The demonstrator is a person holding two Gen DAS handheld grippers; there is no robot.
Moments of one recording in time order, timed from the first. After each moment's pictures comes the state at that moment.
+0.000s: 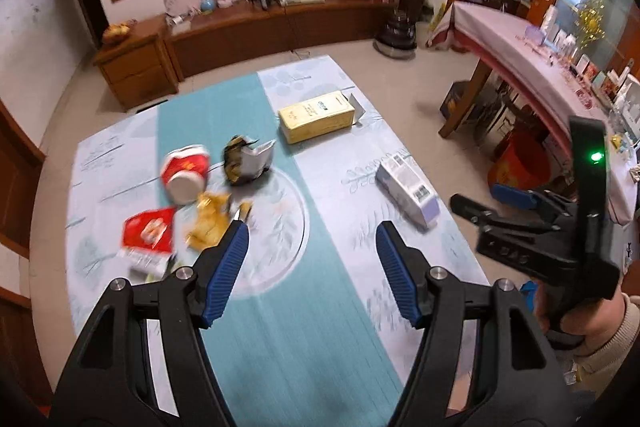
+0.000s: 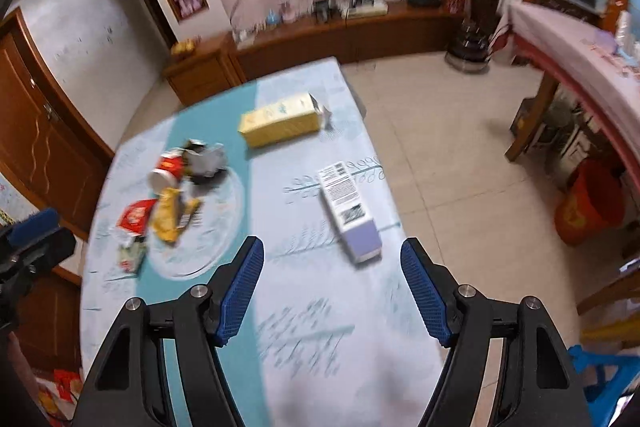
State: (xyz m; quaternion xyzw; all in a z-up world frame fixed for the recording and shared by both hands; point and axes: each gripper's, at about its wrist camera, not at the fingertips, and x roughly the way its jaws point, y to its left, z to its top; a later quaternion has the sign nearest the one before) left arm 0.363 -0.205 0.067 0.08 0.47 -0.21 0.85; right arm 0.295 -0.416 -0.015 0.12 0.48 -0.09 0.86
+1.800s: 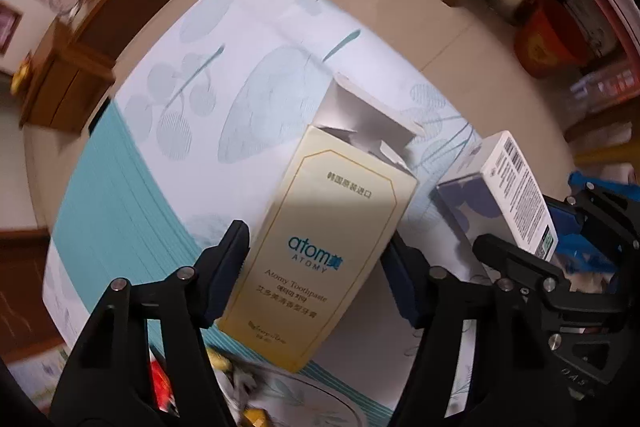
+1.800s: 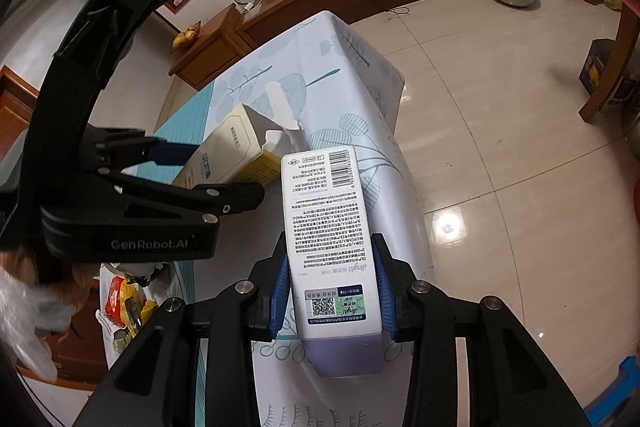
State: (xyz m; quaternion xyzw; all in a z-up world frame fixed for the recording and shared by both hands) left arm 0.665 -0.395 -0.171 0.28 0.61 -0.25 0.69; right arm 0.519 -0.513 -0.193 0.23 0.52 -0.01 0.82
